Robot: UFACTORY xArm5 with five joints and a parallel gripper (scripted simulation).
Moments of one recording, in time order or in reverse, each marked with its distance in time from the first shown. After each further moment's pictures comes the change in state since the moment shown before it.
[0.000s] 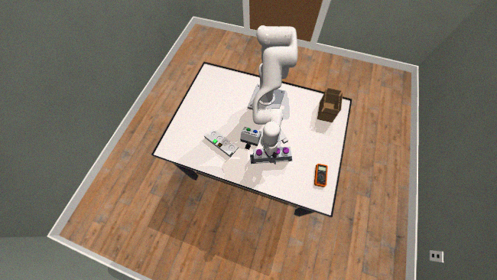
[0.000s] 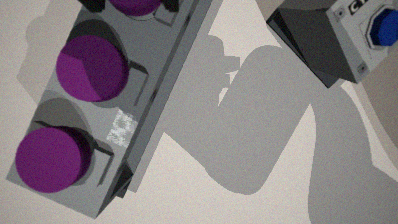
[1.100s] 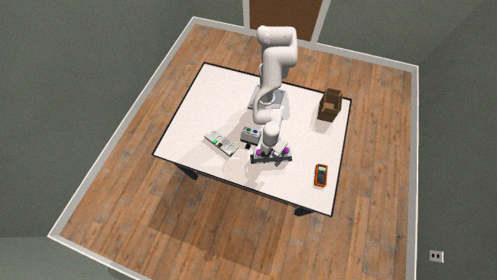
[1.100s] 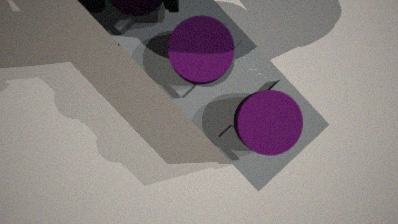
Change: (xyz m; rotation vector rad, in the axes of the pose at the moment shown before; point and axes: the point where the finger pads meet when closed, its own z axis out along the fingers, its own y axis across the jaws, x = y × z) arm 0.000 0.000 0.001 -0.001 0.000 1.182
